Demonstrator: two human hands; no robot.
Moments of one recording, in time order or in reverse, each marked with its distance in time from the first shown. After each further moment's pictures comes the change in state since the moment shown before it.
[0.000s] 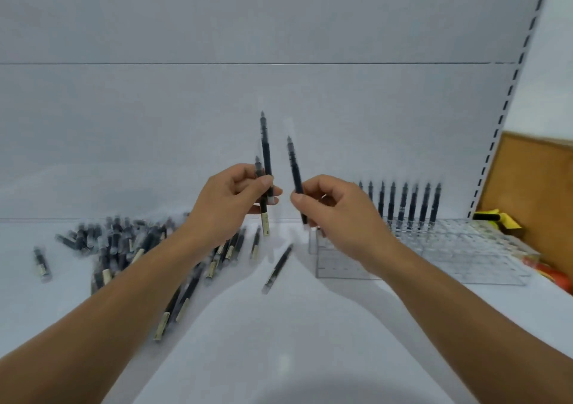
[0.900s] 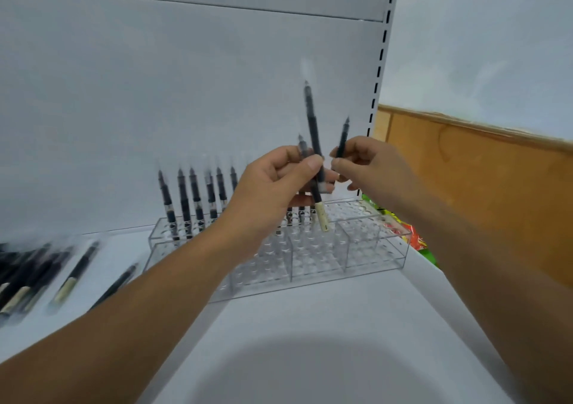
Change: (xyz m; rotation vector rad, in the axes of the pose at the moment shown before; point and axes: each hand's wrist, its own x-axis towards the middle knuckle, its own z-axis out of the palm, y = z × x) left_hand 0.037 0.008 0.227 -0.434 -0.401 -0.030; right_hand 0.028 0.129 -0.205 -0.314 0.338 0.083
